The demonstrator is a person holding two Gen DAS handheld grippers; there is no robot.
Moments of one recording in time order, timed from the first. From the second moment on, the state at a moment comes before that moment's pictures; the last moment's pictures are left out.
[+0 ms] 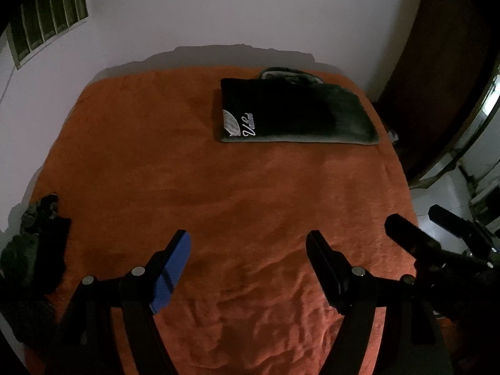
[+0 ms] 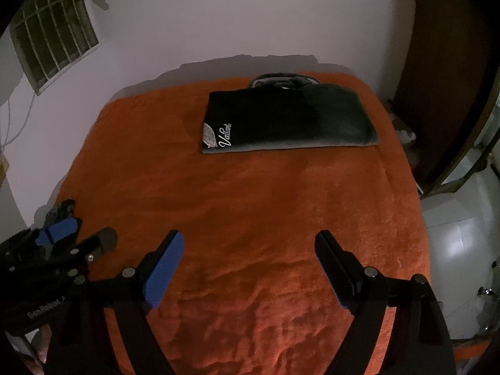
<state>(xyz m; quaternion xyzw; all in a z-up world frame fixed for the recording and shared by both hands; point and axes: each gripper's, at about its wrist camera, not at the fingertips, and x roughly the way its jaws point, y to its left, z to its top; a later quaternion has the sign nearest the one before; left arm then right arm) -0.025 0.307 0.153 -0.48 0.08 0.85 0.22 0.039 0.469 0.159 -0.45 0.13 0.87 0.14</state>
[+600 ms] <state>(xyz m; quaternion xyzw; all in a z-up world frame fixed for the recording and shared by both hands) -0.011 0.311 0.162 -0.45 0.10 0.86 0.22 0.043 0.471 0.161 -0.45 0.13 0.87 0.14</state>
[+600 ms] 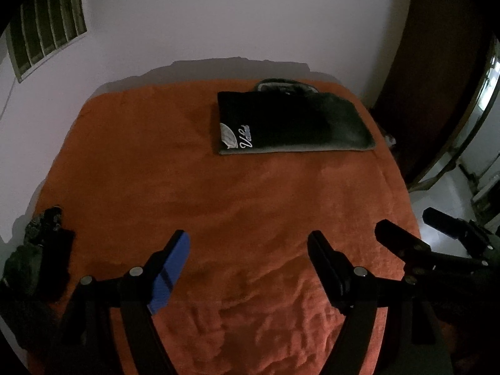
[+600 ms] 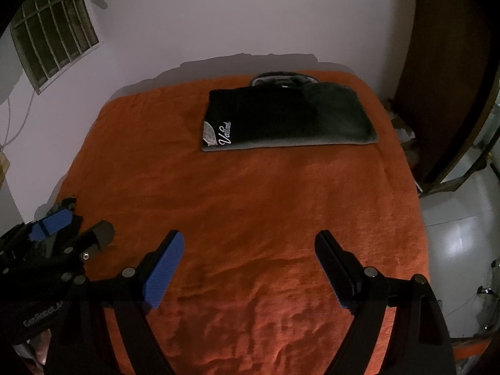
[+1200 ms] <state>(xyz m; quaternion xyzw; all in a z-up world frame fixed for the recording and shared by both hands) -0.013 0.308 0.158 -0.46 0.10 0.86 0.21 0.037 0.469 0.155 -0.46 0.14 0.87 0.13</state>
